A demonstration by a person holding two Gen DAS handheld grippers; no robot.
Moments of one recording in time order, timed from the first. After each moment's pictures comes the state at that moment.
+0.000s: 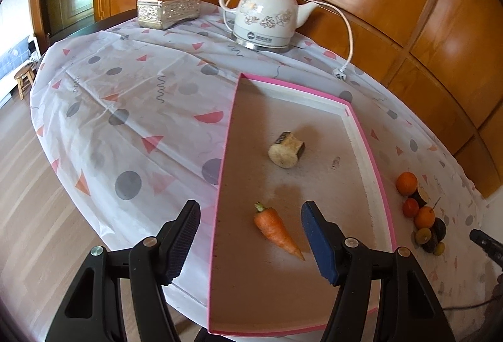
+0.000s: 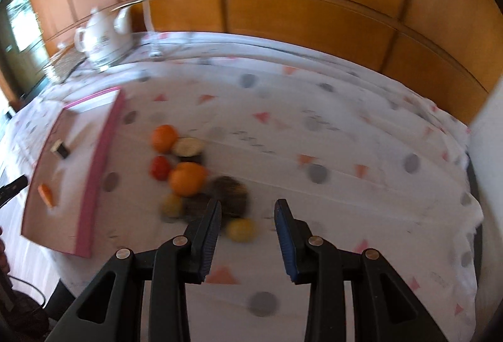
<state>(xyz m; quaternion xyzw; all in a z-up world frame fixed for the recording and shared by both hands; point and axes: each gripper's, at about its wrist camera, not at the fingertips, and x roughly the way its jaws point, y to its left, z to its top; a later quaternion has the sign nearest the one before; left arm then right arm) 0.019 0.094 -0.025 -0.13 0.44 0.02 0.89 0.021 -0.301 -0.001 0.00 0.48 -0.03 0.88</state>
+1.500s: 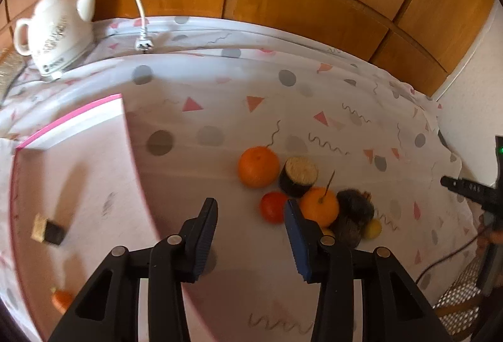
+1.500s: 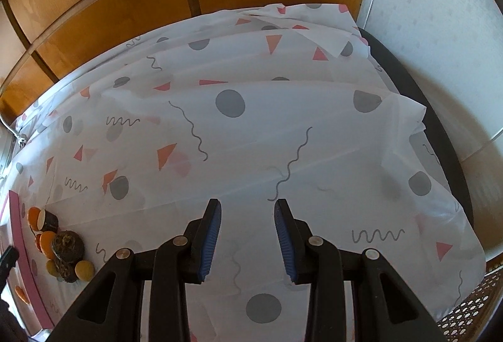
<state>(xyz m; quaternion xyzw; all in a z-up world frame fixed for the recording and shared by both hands) 0.117 -0.121 -0.027 0.00 0.50 -0.22 0.84 0.000 -0.494 -0.025 0.17 0.51 -0.24 0.81</state>
